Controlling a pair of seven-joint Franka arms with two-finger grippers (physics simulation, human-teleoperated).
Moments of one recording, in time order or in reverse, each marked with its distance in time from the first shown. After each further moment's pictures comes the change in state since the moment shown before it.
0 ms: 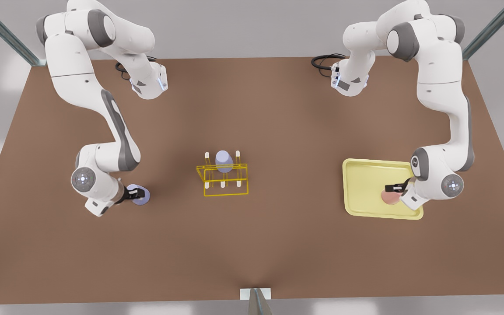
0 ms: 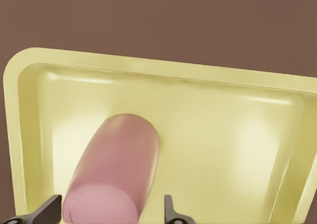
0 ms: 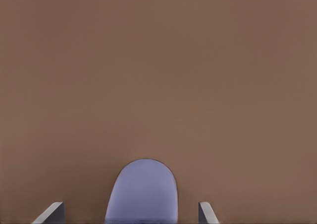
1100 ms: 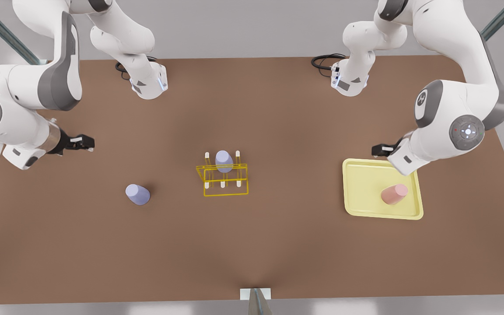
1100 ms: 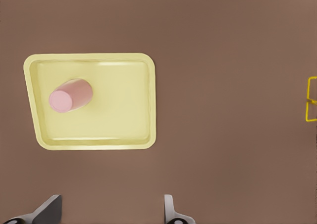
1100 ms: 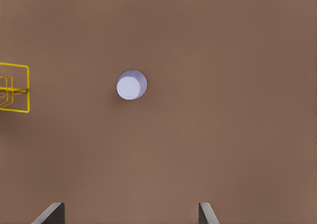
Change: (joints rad) left arm -0.101 -0.274 -0.208 0.426 0.002 -0.694 -0.179; right arm -0.030 -0.320 -0.028 0.372 -0.004 -0.807 -0.080
